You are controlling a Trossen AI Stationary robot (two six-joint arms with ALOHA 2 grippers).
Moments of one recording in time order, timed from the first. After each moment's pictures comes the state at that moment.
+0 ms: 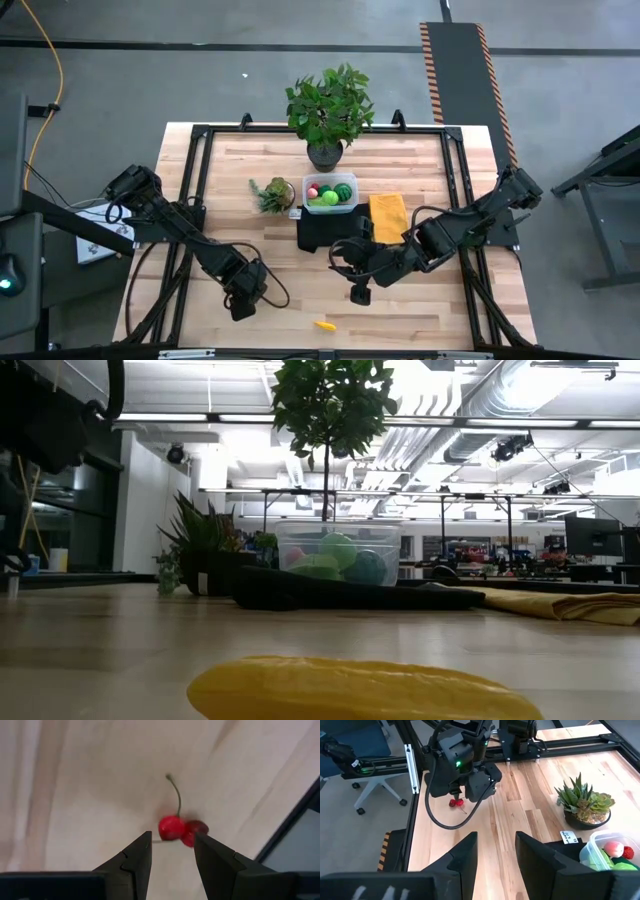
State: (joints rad) left arm -0.54 1.62 0.91 -0.67 0.23 -1.08; right arm 0.53 1.65 1.62 -0.62 0.46 0.41
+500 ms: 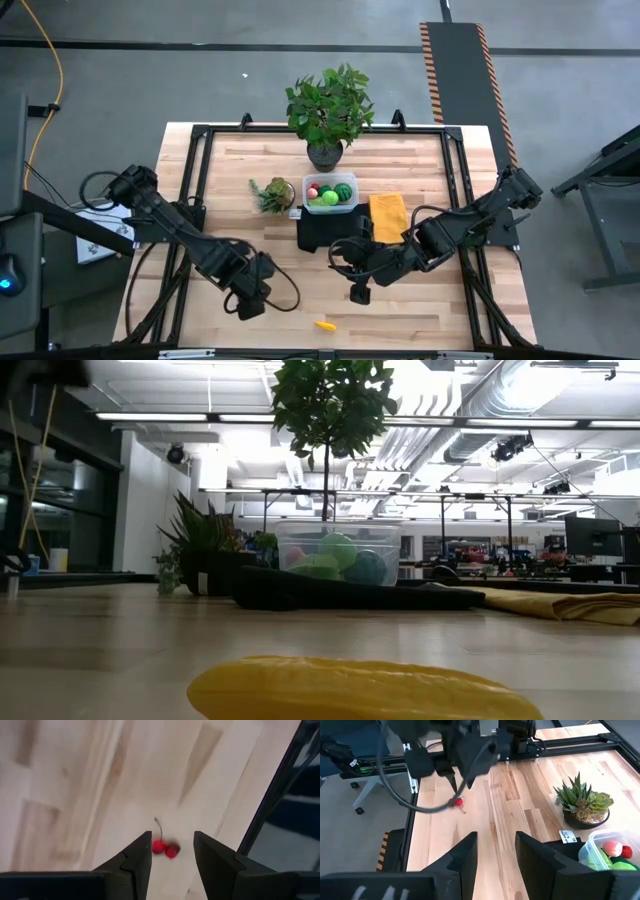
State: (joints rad) left arm -0.54 1.62 1.32 -1.07 -0.02 -1.01; right arm 0.53 1.65 1.62 -0.63 0.46 0.41
